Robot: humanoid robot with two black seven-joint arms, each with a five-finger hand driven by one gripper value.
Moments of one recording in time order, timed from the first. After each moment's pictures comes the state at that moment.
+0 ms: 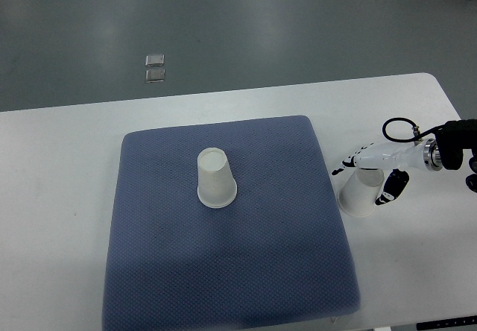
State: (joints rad) left arm -0.01 0.00 -0.07 -0.16 0.12 0.06 0.15; right arm 0.93 -0.71 0.05 1.10 -1.67 0.16 0.39
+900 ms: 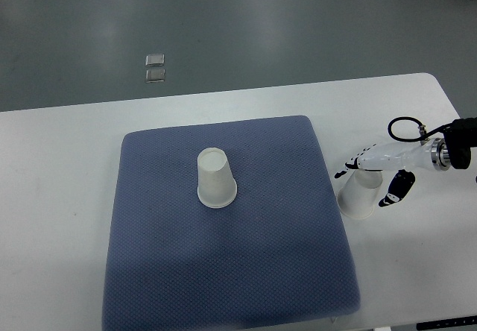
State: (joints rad) left arm -0.01 0.00 -0.07 -0.16 0.12 0.06 0.15; right arm 0.95 -0.77 0.04 1.16 -1.65 0.17 0.42
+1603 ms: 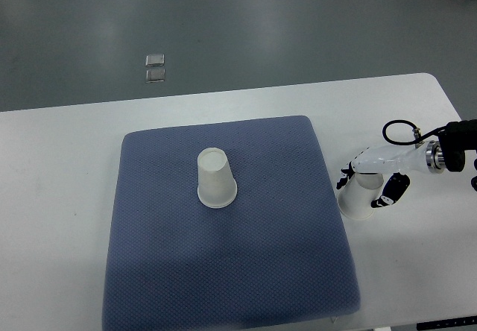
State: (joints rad) left arm -0.01 0.00 -0.07 -0.16 0.12 0.06 0.15; right arm 0.94 -0.75 0.03 1.17 -1.66 0.16 0.43
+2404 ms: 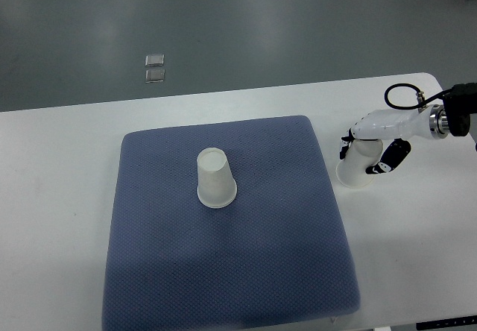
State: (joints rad) left arm -0.01 0.00 -0.07 -0.16 0.12 0.06 0.15; right arm 1.11 -0.77 0.04 1.17 -1.65 0.23 0.43
